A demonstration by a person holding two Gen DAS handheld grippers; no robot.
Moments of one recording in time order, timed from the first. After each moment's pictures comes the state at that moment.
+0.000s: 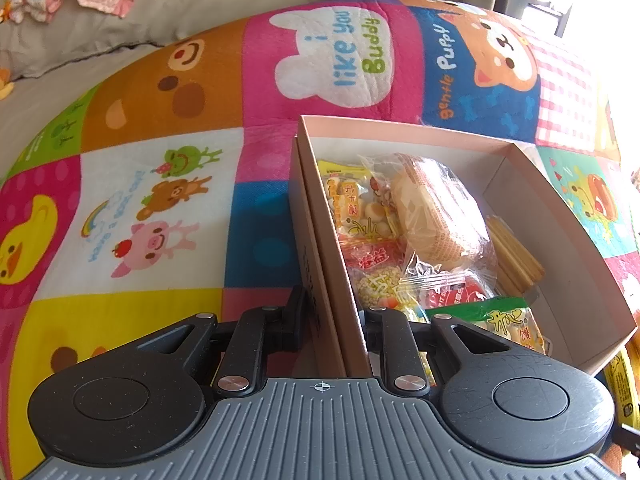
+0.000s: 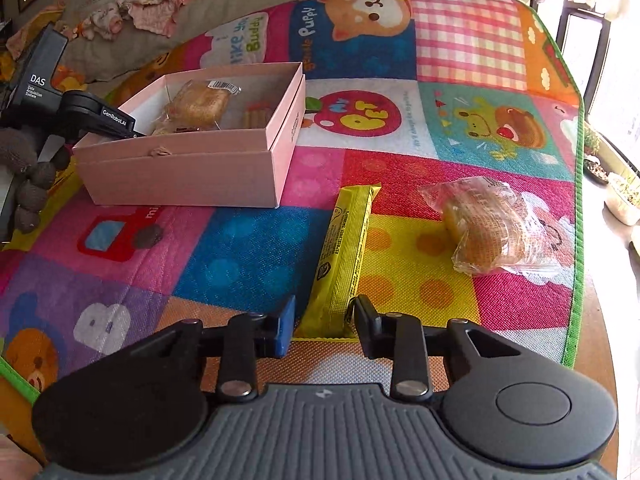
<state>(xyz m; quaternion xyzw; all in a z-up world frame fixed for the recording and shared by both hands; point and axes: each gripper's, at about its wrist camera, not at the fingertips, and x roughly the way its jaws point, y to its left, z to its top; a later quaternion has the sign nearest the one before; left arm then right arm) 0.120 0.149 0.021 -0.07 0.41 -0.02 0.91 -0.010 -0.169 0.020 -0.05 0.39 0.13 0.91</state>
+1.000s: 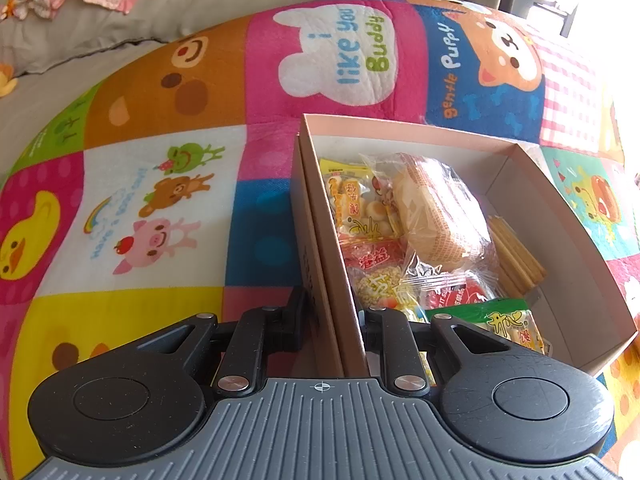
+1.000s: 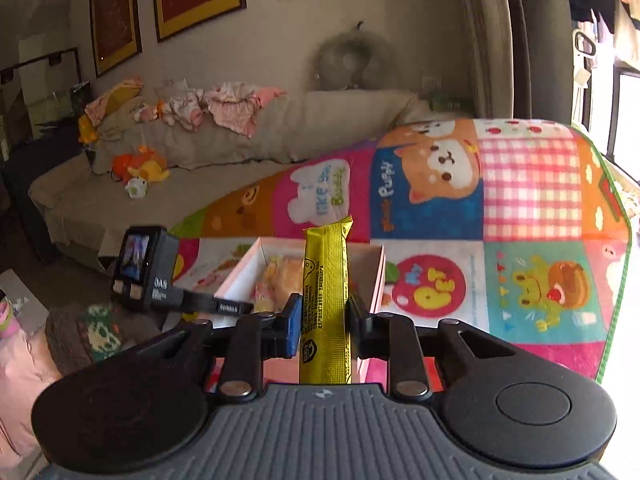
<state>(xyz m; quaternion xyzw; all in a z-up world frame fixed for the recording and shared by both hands) 0.121 0.148 0.020 -0.08 0.41 -0.01 0.91 0.015 -0.153 0.175 -0.01 0.27 0.25 0.93</state>
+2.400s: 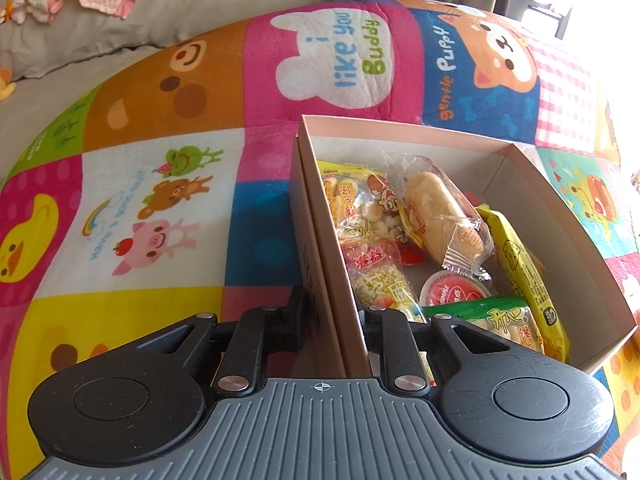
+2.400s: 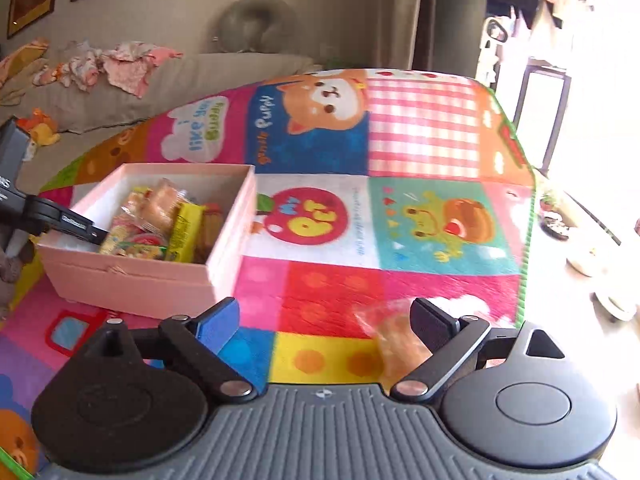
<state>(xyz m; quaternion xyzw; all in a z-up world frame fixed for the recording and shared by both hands) 0.117 0.148 0.018 -0.08 0.40 -0.02 0.91 0.009 -0.188 0.071 -0.08 0.29 0.06 0.95</state>
